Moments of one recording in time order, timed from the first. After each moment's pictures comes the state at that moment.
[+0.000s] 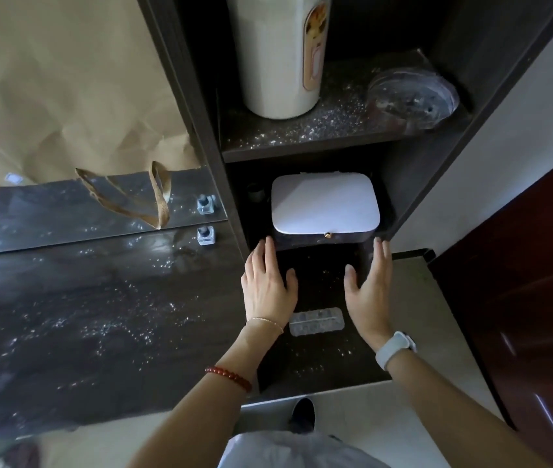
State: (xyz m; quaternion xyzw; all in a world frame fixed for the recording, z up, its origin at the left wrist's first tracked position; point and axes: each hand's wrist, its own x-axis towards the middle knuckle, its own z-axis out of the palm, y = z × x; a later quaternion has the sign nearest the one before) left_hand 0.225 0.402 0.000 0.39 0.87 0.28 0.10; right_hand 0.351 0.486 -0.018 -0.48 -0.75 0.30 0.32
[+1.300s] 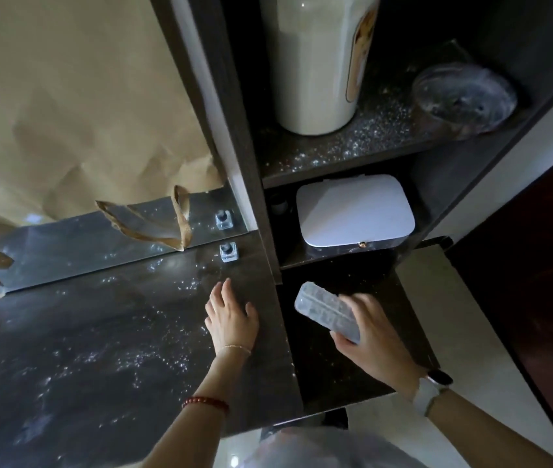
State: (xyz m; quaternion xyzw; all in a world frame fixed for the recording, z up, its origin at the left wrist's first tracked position) left_hand 0.134 0.339 -0.043 0.26 0.93 0.22 0.17; right_hand 0.341 0.436 -0.030 -0.35 -0.87 0.30 0.14
